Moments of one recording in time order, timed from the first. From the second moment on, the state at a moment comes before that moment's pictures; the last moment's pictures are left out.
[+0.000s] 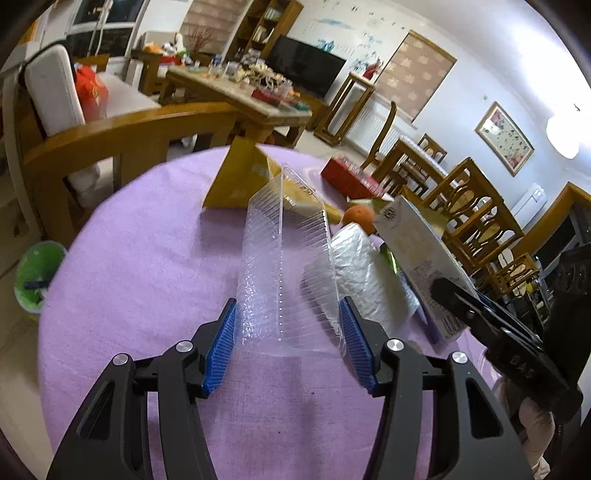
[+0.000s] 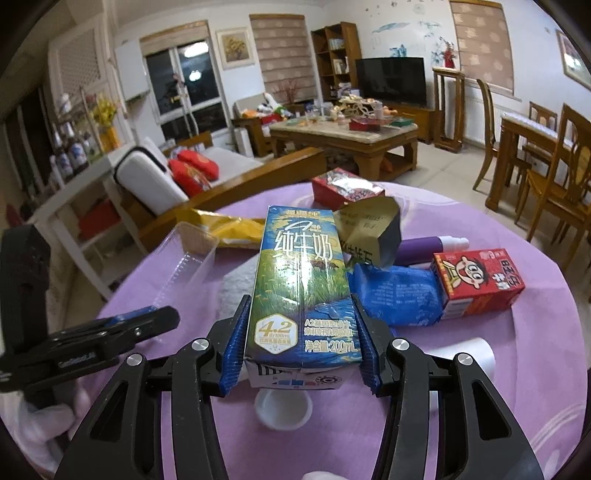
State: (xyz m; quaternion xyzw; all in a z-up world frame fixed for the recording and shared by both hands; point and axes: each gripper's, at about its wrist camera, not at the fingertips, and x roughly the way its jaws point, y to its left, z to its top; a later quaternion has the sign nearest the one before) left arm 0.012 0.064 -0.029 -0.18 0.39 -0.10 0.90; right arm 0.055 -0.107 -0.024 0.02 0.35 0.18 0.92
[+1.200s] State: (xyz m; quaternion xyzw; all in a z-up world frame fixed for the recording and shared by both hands) left arm -0.002 -0.266 0.008 -0.03 0.35 -0.40 0.84; right arm -0.160 -0.511 -0.001 0.24 0.18 -0.15 0.94
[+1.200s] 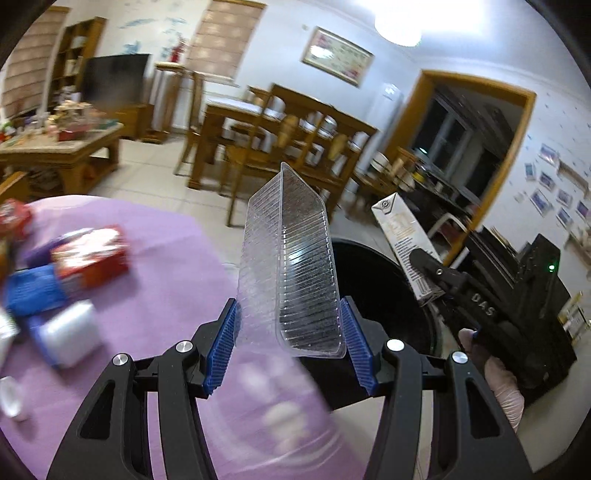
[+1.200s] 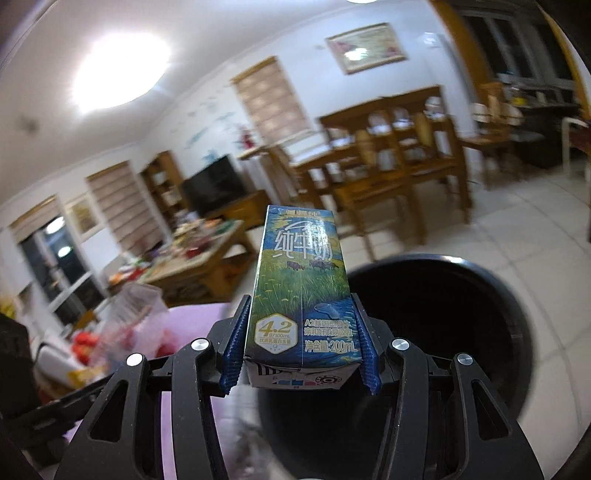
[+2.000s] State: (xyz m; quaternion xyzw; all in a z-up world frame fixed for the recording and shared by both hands) left arm -0.012 -0.386 -0.048 0.07 0.46 -0.43 0.78; right arm -0.160 -0.582 -0.072 0.25 0.25 -0.20 0.91
